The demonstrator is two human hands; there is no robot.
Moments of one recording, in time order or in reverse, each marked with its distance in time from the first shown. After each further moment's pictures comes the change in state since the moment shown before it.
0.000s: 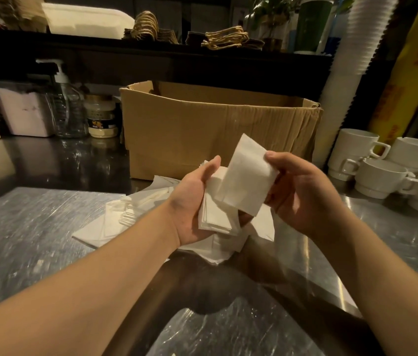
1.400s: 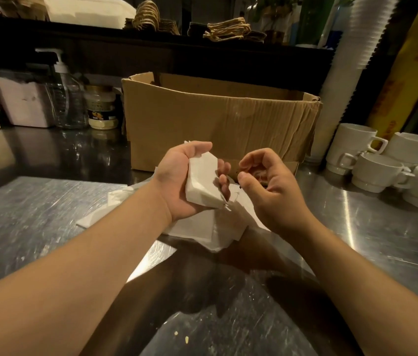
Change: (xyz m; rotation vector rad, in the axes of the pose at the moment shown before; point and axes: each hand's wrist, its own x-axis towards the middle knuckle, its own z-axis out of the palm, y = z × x) left_hand -0.011 0.023 0.000 -0.101 0.067 0.005; right_hand -0.003 0.037 0.013 -0.708 -0.012 -0.552
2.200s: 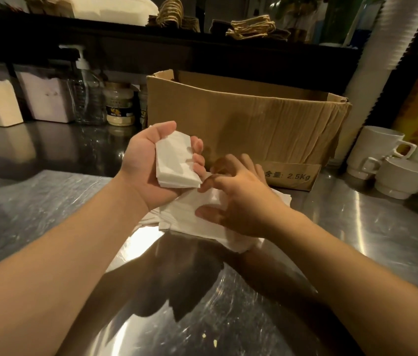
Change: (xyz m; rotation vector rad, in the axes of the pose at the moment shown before) left_hand -0.030 0.037 -0.050 -0.148 -0.070 0.167; right_hand 0.021 -0.026 0.056 -0.754 -0.419 -0.151
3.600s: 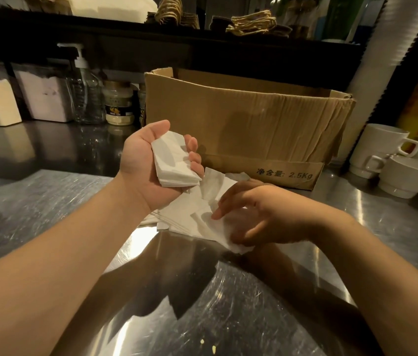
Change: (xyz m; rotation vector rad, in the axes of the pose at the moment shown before) left_hand 0.006 -0.005 -0.002 -0.047 0.067 0.068; right_hand -0.018 0.037 -0.025 0.268 -0.449 -0.074
